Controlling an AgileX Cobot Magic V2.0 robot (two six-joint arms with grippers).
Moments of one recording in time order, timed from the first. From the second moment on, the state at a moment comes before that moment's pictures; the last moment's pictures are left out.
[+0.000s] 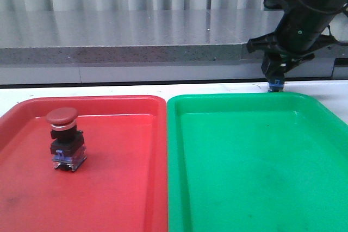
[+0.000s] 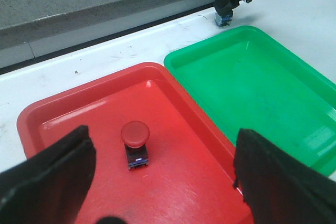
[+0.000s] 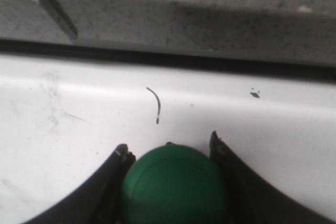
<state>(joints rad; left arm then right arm) -0.50 0.55 -0.69 -0.14 0.68 0.07 0.10 2.07 -1.56 0.07 0.41 0.00</state>
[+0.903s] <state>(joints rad) -0.50 0.55 -0.69 -0.14 0.68 0.07 0.38 1.32 -1.04 0.08 0.55 0.00</state>
